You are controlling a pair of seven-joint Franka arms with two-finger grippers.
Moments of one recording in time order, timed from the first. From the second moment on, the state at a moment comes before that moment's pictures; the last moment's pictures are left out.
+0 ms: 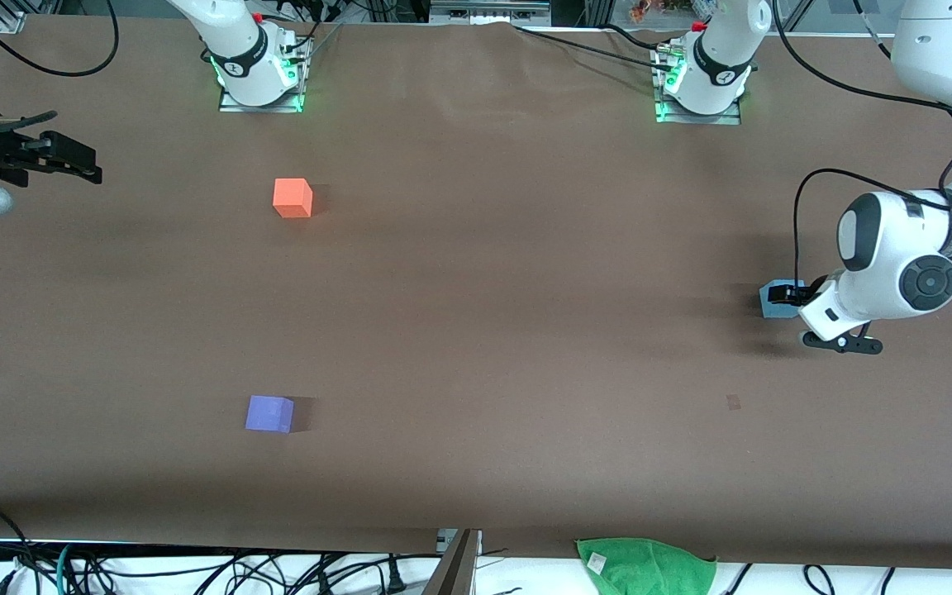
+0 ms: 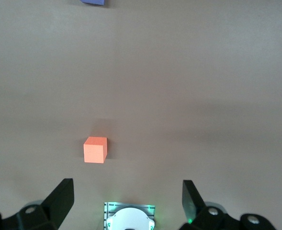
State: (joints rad) left arm 0.18 0.45 -0.05 -1.97 0.18 2.20 0.12; right arm 0.02 0.07 0.00 -1.49 -0.02 1.37 -0.05
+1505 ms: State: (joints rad) left arm 0.19 0.39 -0.44 -1.88 0.18 1.98 -0.28; right arm 0.02 0.07 0.00 -1.49 -0.02 1.37 -0.05
